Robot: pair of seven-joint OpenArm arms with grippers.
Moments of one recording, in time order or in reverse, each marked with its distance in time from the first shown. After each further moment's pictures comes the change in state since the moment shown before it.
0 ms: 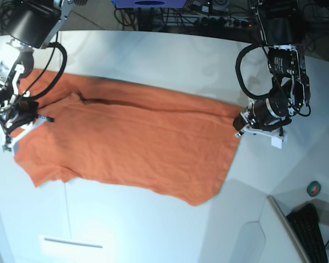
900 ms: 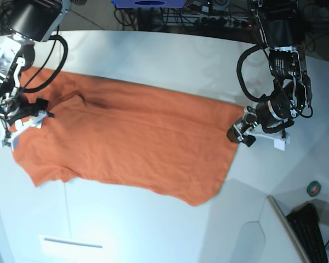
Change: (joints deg) left arm -0.9 0.4 -2.4 0.8 -0.1 -0.1 0.6; right arm -2.9 -0.2 0.0 0.9 0.1 0.0 5.6
